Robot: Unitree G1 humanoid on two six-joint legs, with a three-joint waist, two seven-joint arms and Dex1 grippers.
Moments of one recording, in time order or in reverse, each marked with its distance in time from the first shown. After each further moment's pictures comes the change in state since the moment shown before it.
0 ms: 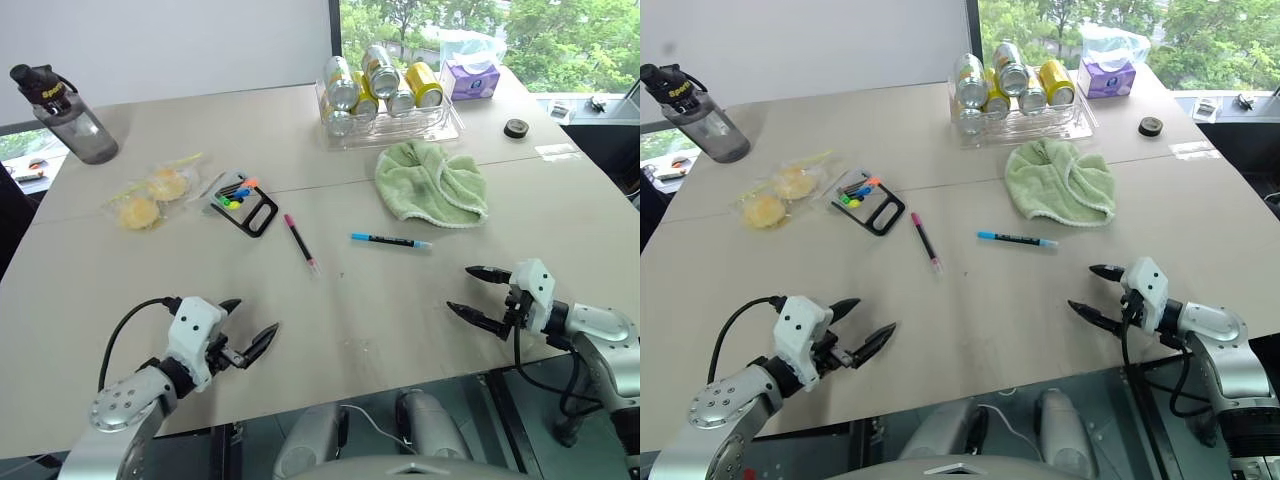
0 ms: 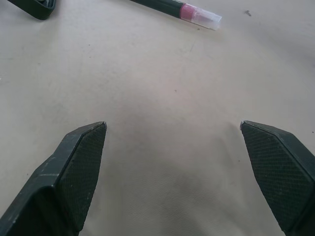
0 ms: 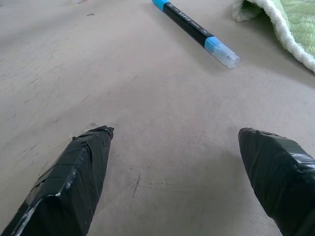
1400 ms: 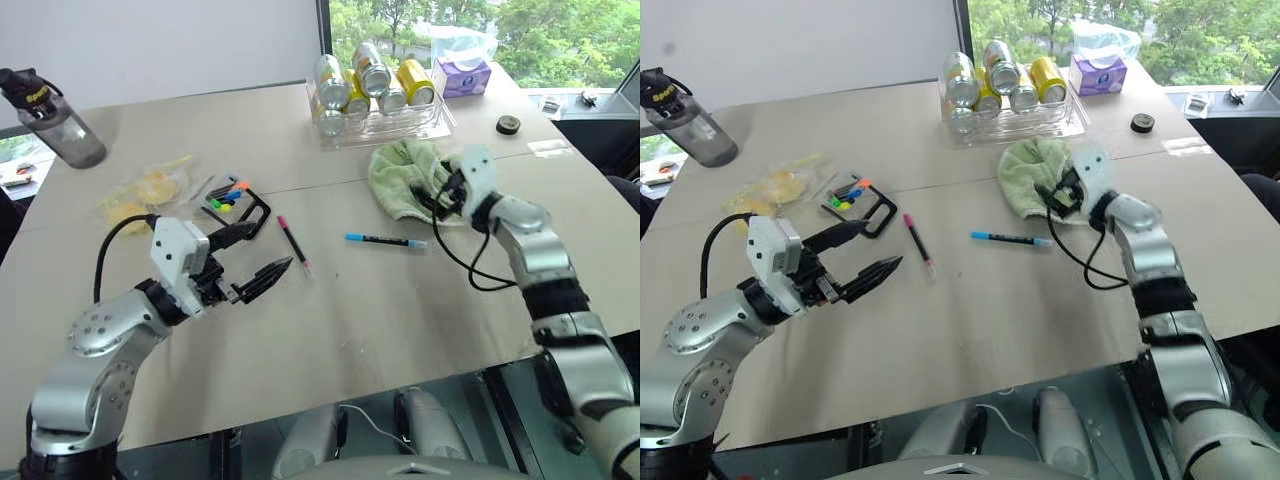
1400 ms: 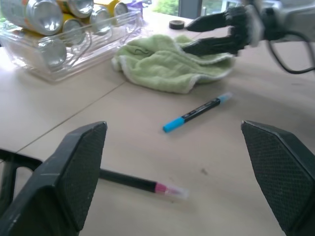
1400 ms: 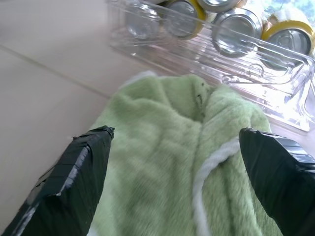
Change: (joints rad) left arm -0.371 0.167 0.082 -0.022 -0.335 0.126 -0.137; right arm -0.859 0.290 0.106 0.663 -0.284 0.106 -0.481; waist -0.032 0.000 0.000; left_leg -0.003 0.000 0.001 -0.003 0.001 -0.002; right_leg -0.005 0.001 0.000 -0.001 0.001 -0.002
